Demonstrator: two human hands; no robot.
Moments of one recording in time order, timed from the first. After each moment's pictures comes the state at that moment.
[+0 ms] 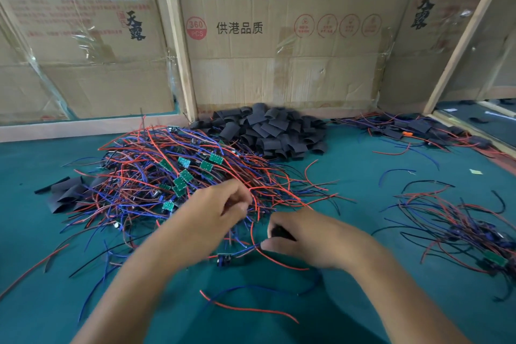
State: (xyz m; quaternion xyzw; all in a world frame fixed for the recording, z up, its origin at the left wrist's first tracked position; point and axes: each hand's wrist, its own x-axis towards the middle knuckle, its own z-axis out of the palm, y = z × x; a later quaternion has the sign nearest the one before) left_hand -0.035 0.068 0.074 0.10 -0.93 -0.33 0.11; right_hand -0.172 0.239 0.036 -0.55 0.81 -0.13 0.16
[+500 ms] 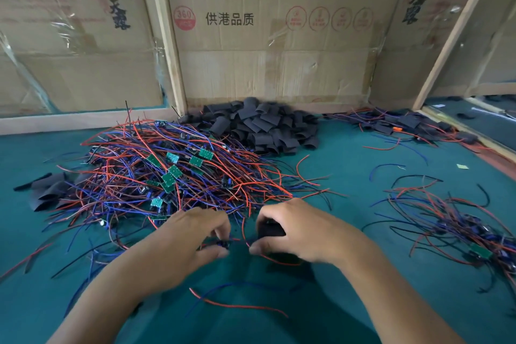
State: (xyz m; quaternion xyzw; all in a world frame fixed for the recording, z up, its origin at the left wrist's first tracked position) left_hand -0.013 0.042 0.038 0.00 -0.98 -0.20 0.03; right_hand -0.173 0.235 0.036 -0.55 0.80 -0.19 0.15
